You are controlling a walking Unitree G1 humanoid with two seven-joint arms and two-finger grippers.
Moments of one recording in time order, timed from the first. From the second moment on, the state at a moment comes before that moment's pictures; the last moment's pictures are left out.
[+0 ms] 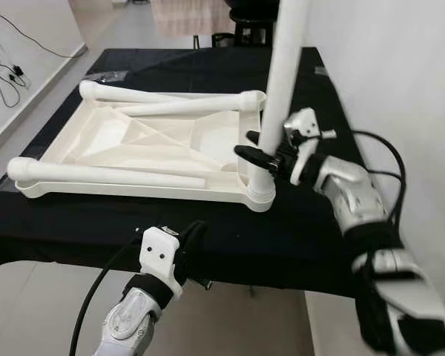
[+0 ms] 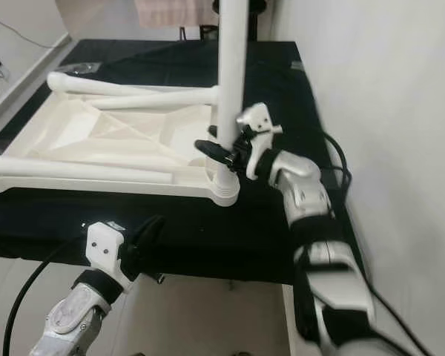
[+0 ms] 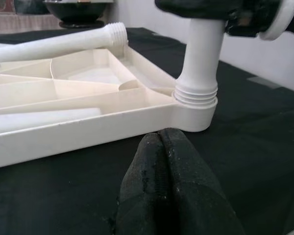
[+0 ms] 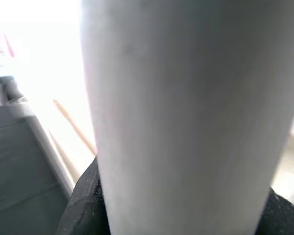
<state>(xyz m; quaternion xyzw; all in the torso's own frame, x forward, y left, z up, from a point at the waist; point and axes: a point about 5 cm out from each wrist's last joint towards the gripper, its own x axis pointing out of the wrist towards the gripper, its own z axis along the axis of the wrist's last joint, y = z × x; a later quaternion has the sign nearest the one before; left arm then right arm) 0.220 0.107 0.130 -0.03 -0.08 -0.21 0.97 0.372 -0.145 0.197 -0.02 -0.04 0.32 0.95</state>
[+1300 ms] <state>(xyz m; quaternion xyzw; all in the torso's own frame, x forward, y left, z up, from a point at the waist) 0.222 0.110 0.132 -0.03 -0.08 -0.21 0.97 0.373 -0.108 0.225 -0.03 -0.03 0.52 0.85</state>
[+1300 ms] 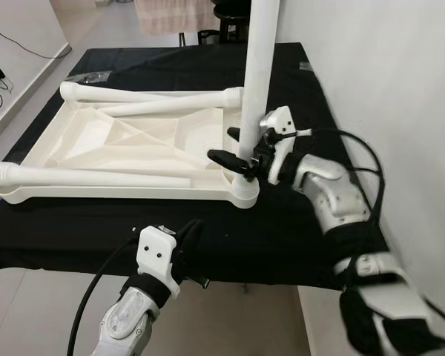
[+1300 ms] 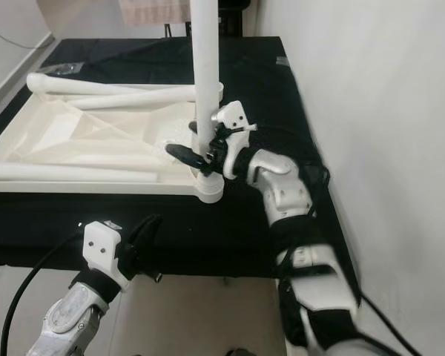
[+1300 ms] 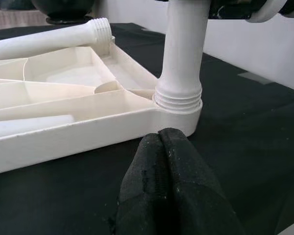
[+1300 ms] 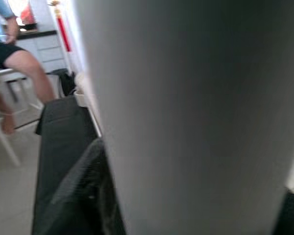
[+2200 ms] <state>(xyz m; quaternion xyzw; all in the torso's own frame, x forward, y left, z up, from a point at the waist) 0.218 0.113 0.129 -0.02 -0.07 -0.20 0.98 0.341 -0.117 0.172 -0.03 0.00 0.14 0.99</state>
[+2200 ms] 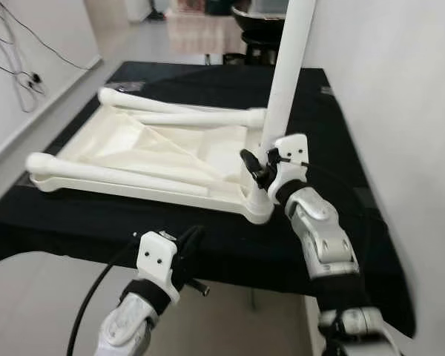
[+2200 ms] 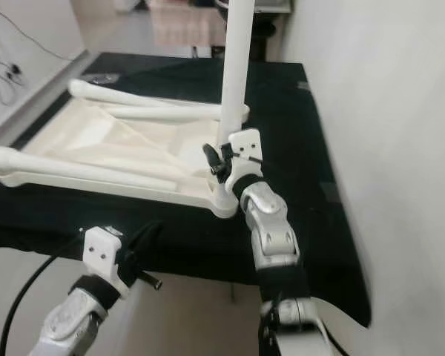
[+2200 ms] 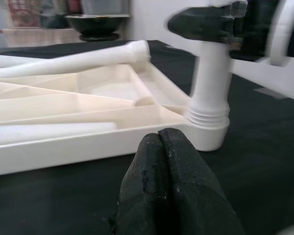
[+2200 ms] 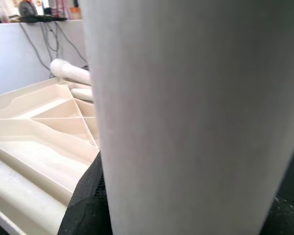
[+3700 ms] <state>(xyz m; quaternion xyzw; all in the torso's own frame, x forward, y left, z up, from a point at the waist) 0.220 0.109 0.125 -0.03 -0.07 -0.21 0.98 0.390 -0.132 0.182 -0.07 0.01 0.32 0.95</state>
